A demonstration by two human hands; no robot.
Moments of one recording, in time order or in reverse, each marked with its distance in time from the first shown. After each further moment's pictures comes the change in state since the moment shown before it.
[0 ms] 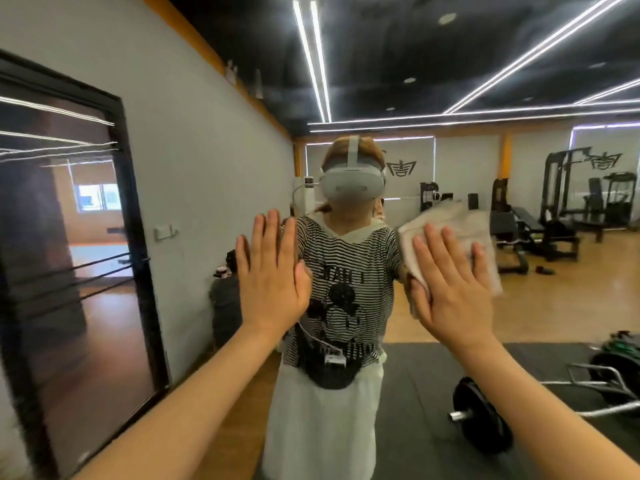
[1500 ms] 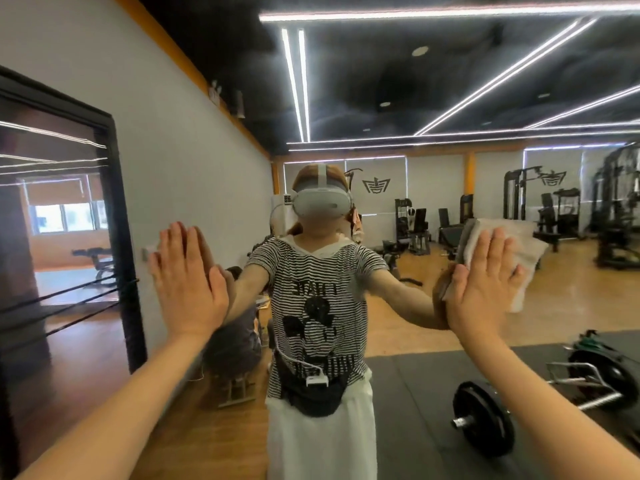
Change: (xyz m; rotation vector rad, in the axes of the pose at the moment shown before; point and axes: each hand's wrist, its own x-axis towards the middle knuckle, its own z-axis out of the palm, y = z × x) left_hand -0.015 -0.220 -0.040 -0.032 0.037 -0.236; right_hand 0.026 -0.098 0.008 -0.001 -0.056 0.644
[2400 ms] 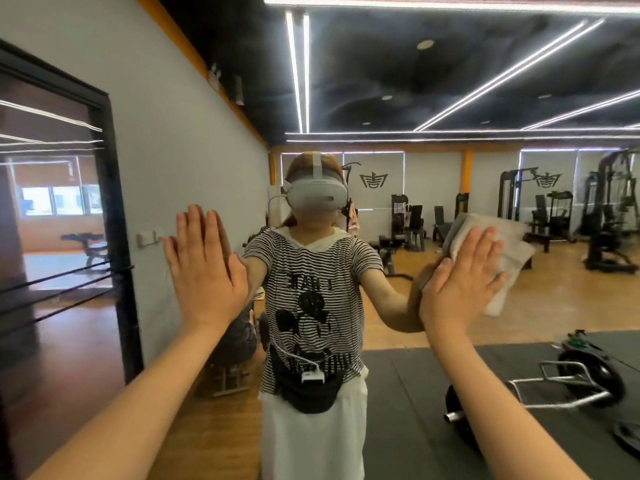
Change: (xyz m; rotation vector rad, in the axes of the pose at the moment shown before) left_hand 0.001 -0.001 0.001 -0.012 0.007 0.022; right_hand -0.022 -0.072 0.021 0.050 0.024 0.194
